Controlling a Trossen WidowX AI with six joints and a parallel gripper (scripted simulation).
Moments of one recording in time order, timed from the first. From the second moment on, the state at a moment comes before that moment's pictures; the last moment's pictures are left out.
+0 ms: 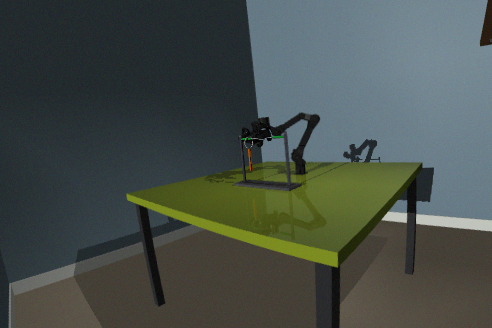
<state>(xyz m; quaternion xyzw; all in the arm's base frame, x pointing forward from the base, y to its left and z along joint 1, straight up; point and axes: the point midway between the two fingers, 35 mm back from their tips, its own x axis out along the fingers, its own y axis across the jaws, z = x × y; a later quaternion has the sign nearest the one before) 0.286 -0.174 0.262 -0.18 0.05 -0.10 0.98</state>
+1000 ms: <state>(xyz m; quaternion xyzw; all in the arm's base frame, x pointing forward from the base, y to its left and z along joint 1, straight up) 0.233 -0.104 0.081 0.00 0.12 0.02 0.99</state>
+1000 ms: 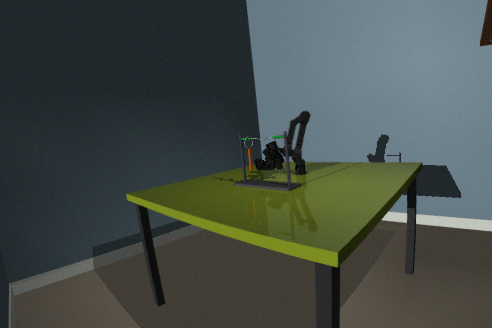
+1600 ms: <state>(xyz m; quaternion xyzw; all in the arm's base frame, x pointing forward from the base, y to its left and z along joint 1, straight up) 0.272 -0.101 0.113 -0.01 0.08 0.00 1.00</state>
